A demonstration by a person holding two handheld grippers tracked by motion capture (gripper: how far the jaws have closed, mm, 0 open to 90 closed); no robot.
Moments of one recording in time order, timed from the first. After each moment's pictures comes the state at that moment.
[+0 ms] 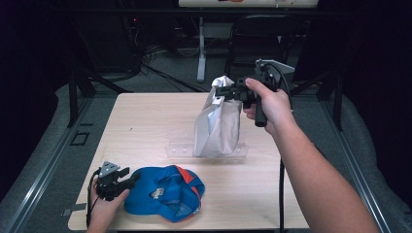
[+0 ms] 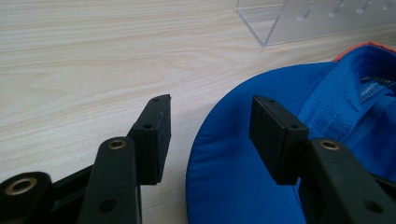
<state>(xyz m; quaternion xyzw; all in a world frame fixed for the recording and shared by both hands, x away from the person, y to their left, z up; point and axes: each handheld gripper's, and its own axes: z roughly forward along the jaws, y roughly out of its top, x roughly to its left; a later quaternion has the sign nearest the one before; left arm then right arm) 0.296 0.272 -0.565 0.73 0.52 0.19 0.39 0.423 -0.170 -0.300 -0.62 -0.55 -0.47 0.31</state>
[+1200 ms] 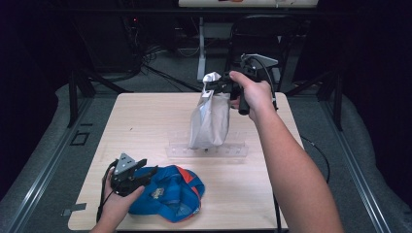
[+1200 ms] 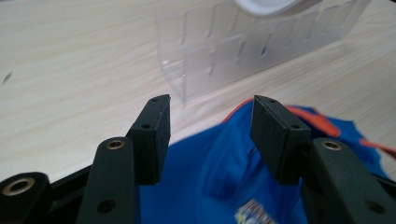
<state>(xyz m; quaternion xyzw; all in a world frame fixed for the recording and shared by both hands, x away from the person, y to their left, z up) 0.296 0.208 -0.513 0.77 0.42 0.20 0.43 0.465 -0.145 -0.312 -0.64 -0.56 -0.44 0.29</state>
